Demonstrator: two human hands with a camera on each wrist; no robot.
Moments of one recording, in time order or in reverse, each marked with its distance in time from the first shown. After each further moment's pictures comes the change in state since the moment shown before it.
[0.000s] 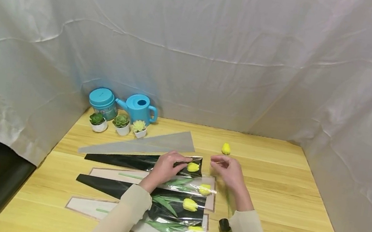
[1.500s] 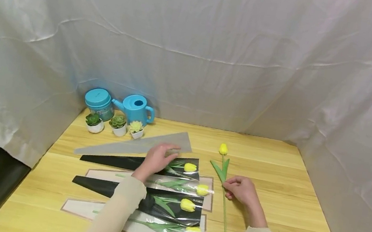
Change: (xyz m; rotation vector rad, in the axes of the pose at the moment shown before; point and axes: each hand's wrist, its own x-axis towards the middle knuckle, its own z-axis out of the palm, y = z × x) left_hand 0.015 -0.028 -0.023 -0.068 -0.072 -0.183; right_hand -0.038 0.039 -0.031 0.097 -0.024 0.372
